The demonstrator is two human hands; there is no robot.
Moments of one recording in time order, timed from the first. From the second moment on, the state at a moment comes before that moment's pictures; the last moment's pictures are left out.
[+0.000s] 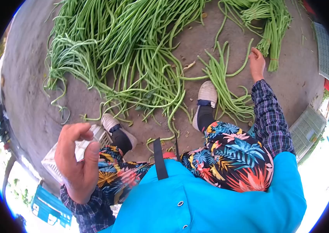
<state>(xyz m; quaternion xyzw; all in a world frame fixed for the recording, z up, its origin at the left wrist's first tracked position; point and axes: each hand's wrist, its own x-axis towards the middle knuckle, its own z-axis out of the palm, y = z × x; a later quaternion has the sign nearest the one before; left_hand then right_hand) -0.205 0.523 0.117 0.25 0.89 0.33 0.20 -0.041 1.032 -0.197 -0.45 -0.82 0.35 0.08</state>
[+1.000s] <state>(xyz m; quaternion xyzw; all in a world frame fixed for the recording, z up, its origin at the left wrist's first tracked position) 0.025 0.449 -0.152 0.06 0.79 -0.01 0.60 -0.004 0.863 -0.137 -0.25 -0.82 0.51 0.02</state>
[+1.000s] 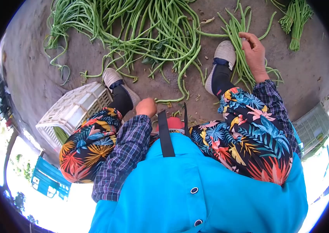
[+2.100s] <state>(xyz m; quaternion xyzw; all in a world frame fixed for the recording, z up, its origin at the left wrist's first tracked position) -0.039 0.575 -0.132 -0.14 0.59 0.65 0.45 -0.028 0.817 -0.091 -0.03 -0.71 0.56 -0.43</state>
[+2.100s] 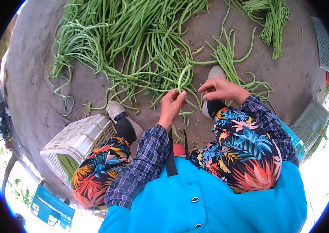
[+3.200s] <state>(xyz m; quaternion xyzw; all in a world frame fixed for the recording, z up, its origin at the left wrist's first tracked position) -0.143 0.498 -0.141 -0.38 0.85 0.33 0.16 0.469 0.998 0.182 -0.55 -0.78 -0.08 -0.29</state>
